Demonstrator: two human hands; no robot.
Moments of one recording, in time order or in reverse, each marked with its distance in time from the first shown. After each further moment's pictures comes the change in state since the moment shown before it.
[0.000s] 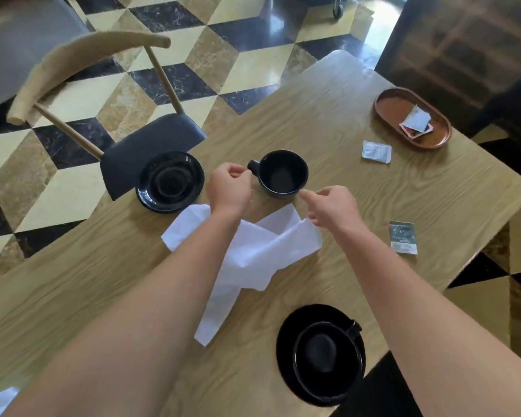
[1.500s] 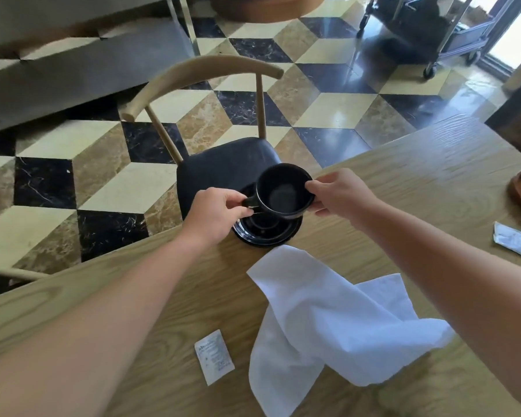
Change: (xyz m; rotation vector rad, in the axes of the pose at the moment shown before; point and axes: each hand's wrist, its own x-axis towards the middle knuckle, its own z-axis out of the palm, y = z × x) left_hand 0.089 -0.058 -0.202 0.317 -0.058 0.311; right_hand 0.045 -0.153 0.154 -0.228 -0.319 -0.378
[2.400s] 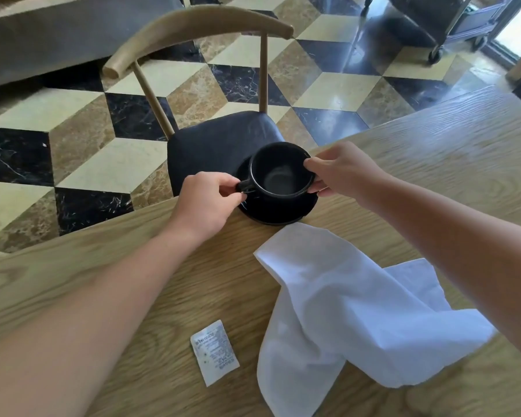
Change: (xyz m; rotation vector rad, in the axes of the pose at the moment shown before) left_hand -0.005 -0.055 0.018 0.050 0.119 0.065; right_hand 0.025 0.016 0.040 -0.066 -0.022 -0.076
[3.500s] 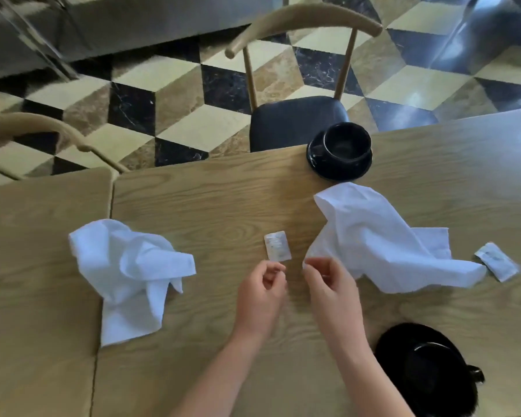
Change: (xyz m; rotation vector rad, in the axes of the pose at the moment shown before) left_hand -0.305 0.063 -0.002 -0.569 0.188 -0.619; right_hand -0.331 0.003 0.097 0.352 -0.020 0.054
